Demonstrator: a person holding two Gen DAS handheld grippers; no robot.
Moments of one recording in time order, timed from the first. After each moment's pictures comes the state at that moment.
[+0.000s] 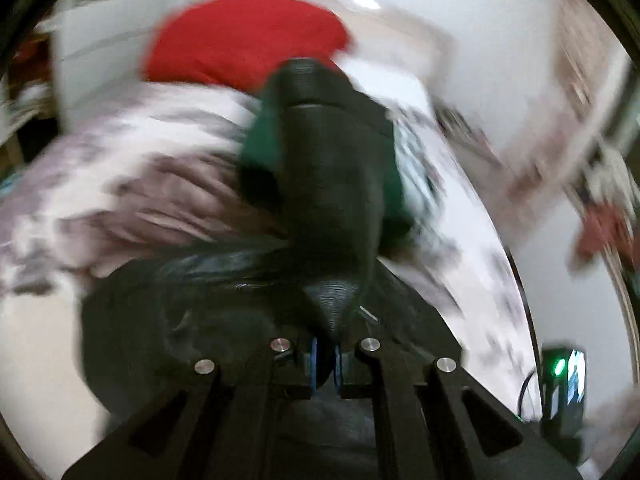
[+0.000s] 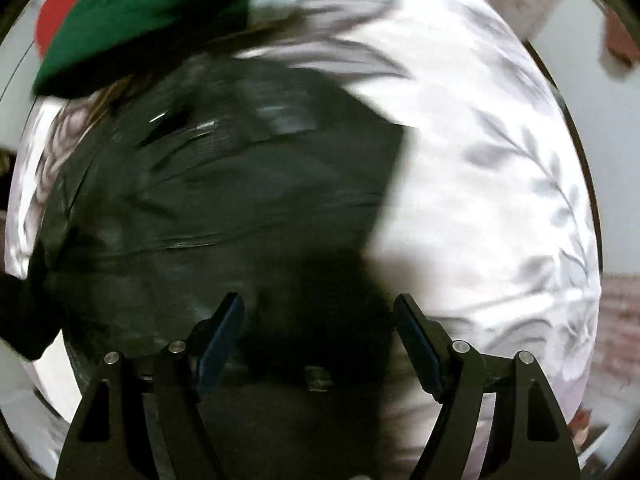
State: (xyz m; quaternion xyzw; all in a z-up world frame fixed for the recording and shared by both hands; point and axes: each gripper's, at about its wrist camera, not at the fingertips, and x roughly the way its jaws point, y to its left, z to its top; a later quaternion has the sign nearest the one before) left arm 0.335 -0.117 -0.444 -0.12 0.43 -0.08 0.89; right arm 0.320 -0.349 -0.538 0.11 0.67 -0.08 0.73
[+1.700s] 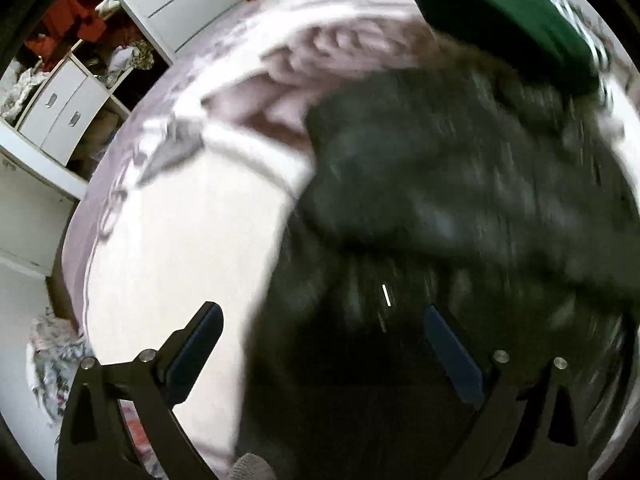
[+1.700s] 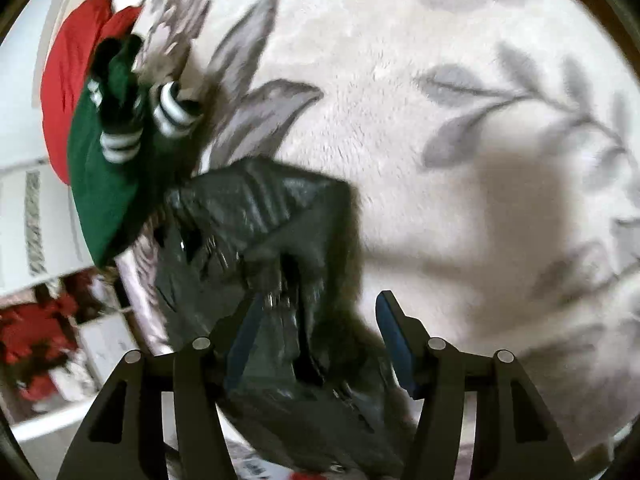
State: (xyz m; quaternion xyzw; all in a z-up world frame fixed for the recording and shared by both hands) left arm 0.236 -0.024 -0.542 0.02 0.59 0.18 0.79; right arm 0.366 -0.485 -0.570 0.44 0.65 0.00 0.62
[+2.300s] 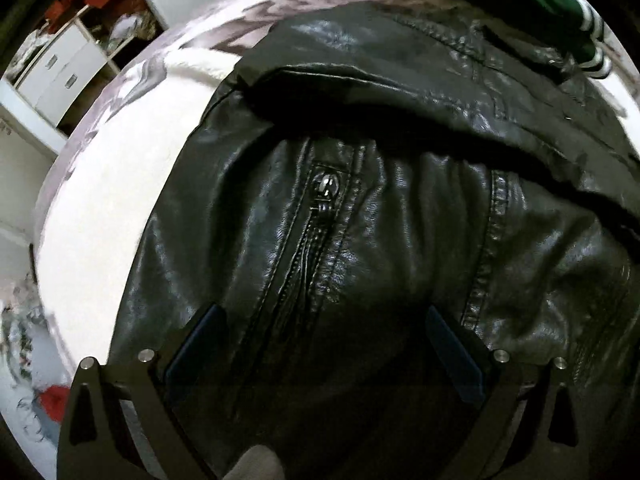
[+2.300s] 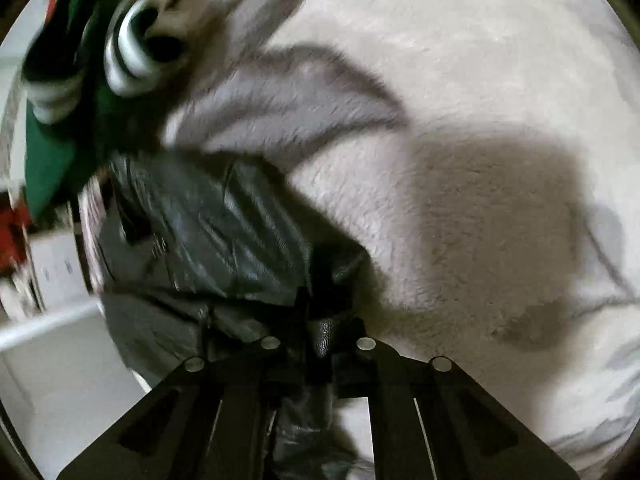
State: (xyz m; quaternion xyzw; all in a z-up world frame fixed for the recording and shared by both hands) left arm 0.228 -0.042 -0.600 -0.04 0.59 0.20 0.78; right arm 0.464 -0.431 -0.627 0.25 0.73 0.09 0.63
